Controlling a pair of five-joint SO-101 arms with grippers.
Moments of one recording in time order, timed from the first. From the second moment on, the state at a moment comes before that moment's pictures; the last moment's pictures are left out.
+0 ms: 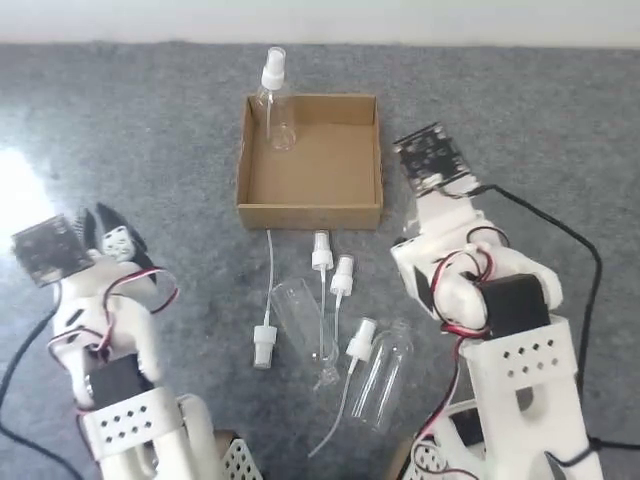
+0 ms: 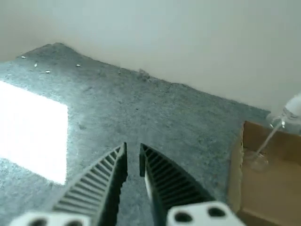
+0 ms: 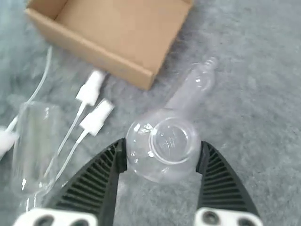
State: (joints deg) left arm -26.8 -77.6 76.4 33.4 10.9; right arm -17.7 -46.9 29.2 78.1 10.9
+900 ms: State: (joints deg) left arm -9.0 -77.9 46.3 70.7 -7.1; right arm -0.5 -46.9 45.8 63.5 9.1
